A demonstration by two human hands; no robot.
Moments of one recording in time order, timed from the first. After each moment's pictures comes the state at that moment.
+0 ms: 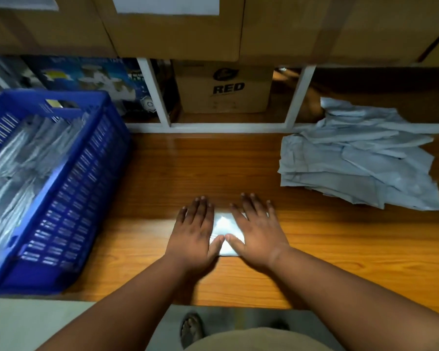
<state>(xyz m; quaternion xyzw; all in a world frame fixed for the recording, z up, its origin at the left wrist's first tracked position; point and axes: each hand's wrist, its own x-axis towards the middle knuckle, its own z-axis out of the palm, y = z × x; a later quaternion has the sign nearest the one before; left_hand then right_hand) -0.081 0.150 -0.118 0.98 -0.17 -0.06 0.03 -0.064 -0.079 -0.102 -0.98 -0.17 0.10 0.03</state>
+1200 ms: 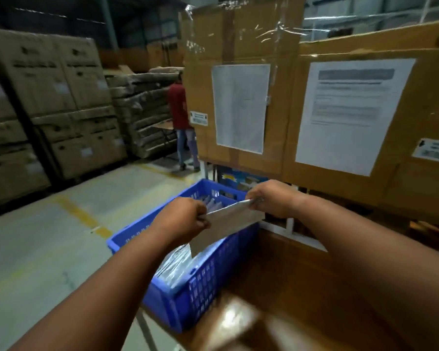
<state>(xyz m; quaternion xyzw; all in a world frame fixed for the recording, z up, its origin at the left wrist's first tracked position) -0.121 0.395 0.224 0.98 0.12 0.11 0.06 0.082 0.187 0.235 -0.85 -0.51 0.02 0.08</state>
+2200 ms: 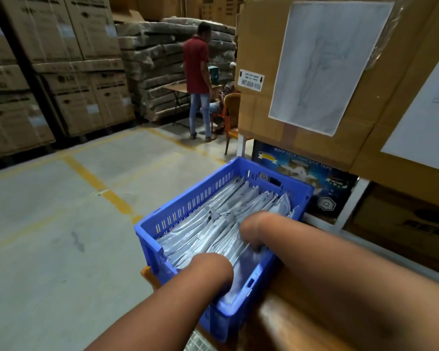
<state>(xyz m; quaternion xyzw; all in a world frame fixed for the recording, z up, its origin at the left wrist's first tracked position) -0.103 0.469 0.072 0.91 0.15 -0.38 -0.03 0.063 0.432 0.076 -0.74 -0.54 0.16 -0.36</state>
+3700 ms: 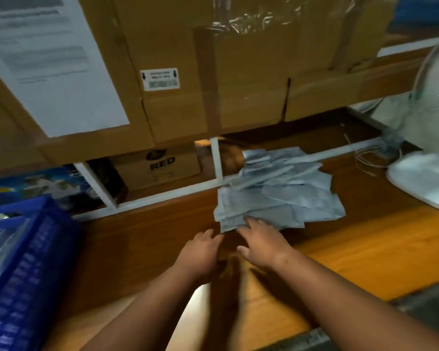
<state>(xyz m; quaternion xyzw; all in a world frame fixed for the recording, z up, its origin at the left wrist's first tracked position) -0.020 -0.020 0.017 0.95 -0.28 -0.12 0.01 -0.053 -0.223 0.011 -0.99 -0.05 0.06 0.07</state>
